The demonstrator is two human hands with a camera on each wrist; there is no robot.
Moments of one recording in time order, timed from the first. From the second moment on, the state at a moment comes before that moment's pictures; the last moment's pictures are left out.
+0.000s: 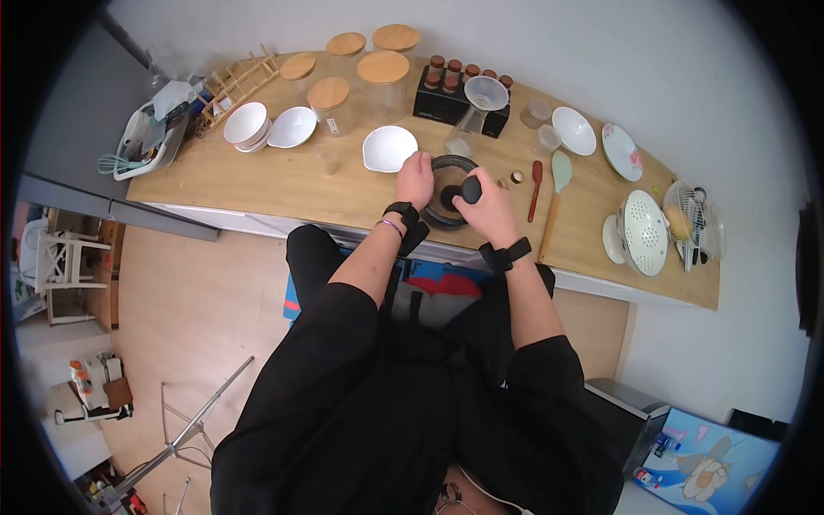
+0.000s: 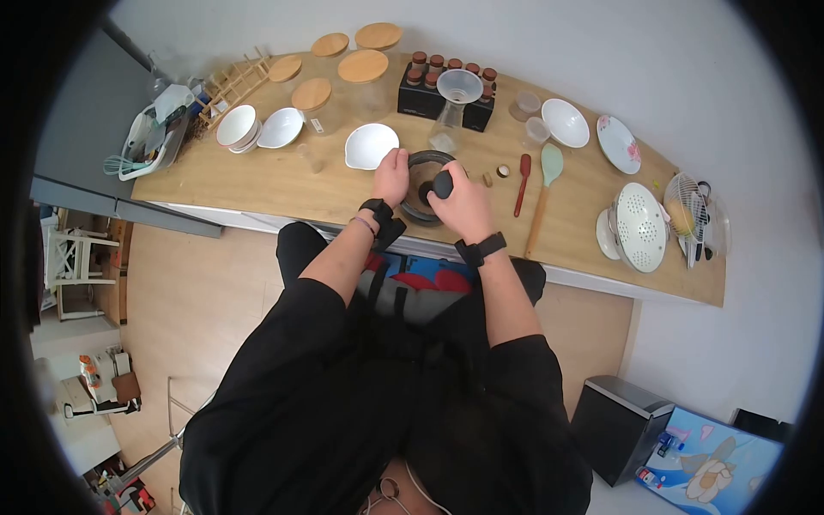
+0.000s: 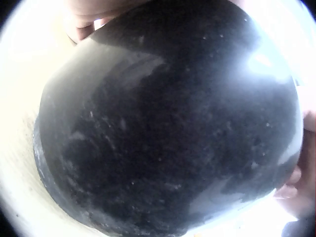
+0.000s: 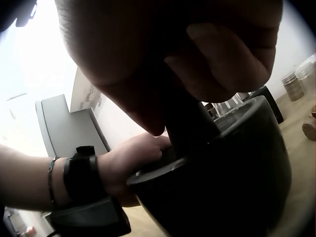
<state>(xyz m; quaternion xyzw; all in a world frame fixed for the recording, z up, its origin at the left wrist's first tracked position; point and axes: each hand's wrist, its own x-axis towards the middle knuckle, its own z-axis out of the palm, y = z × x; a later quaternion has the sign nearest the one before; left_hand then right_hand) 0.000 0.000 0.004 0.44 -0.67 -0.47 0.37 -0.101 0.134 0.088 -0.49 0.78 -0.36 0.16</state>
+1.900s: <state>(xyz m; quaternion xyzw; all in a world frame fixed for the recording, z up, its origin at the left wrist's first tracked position) -0.008 0.006 0.009 0.44 -0.80 -0.31 0.28 -0.299 0.274 -0.026 0.19 0.58 -0.76 0.23</state>
